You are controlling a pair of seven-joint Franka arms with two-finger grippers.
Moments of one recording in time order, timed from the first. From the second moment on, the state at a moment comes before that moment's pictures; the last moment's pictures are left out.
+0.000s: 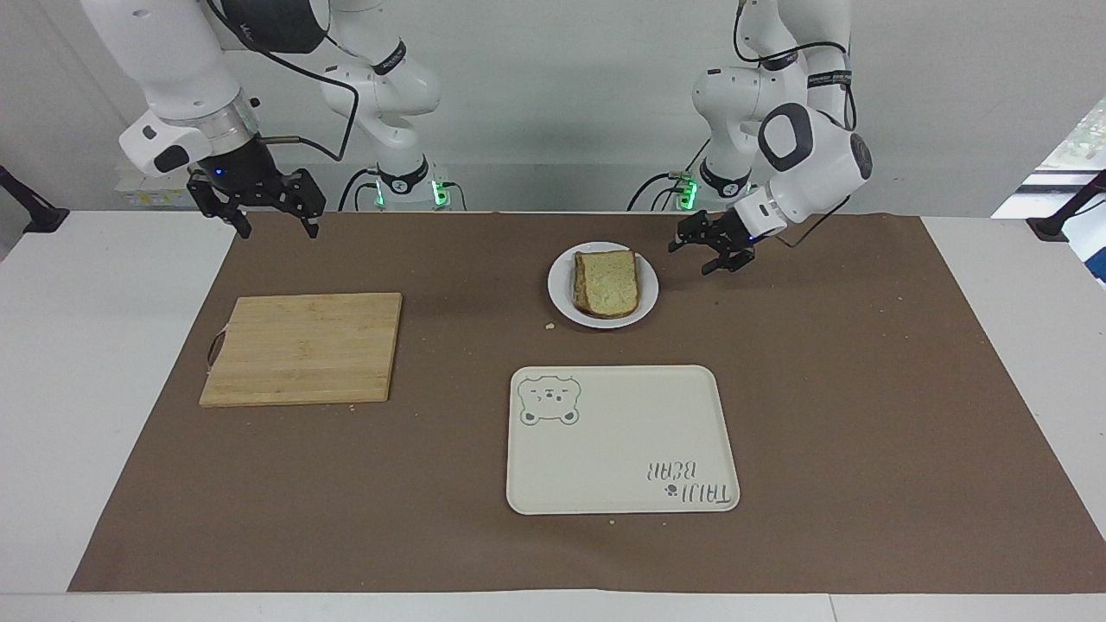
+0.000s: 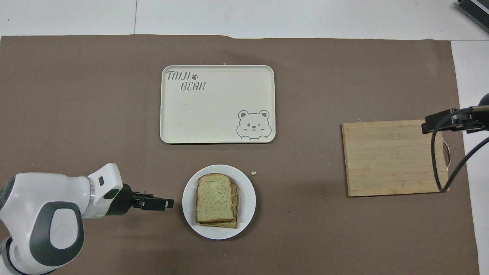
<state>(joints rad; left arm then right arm) -0.17 -0.28 -0.05 -2.59 -0.81 2.13 0.51 0.00 0.01 -0.03 -1.55 0.00 1.53 -0.02</state>
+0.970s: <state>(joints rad) -0.38 -0.14 -0.05 -2.68 -1.23 2.42 0.69 -0.01 0.01 -0.03 -1.55 0.00 1.53 -0.02</state>
